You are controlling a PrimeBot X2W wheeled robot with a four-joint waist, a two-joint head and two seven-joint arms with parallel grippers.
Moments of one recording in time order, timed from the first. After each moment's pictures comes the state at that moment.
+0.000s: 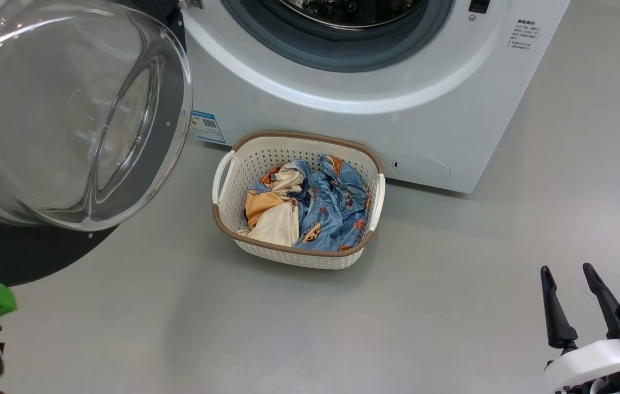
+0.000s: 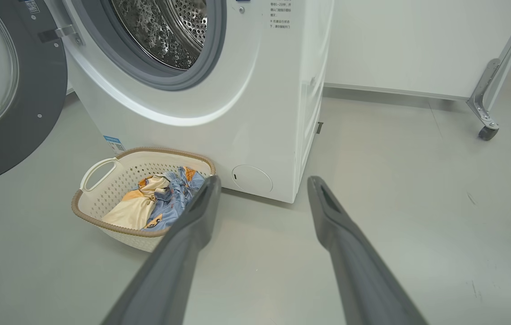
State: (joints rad) left arm -0.24 0.31 0.09 0.44 -0.49 0.10 -0.26; right arm 0.09 -0.22 0.09 0.18 0.28 0.10 -0.25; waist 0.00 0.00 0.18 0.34
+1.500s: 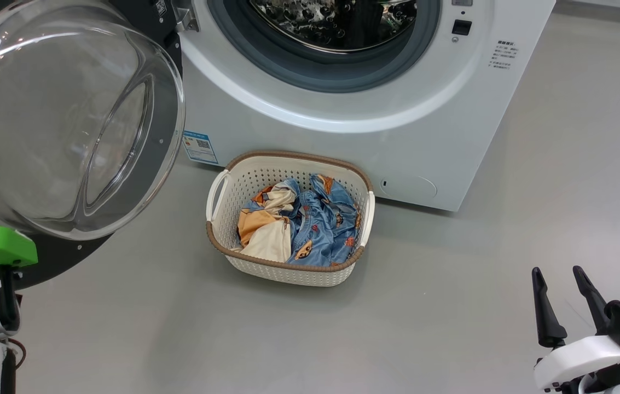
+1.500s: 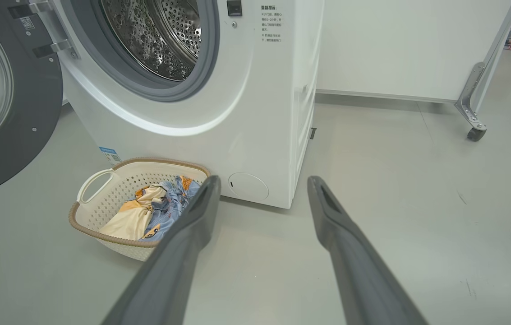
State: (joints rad) left arm -0.36 0.26 0.09 0.36 -0.39 0.00 -0.26; right arm 0.05 -0.19 0.09 0.25 0.28 0.10 -0.25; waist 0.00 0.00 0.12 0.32
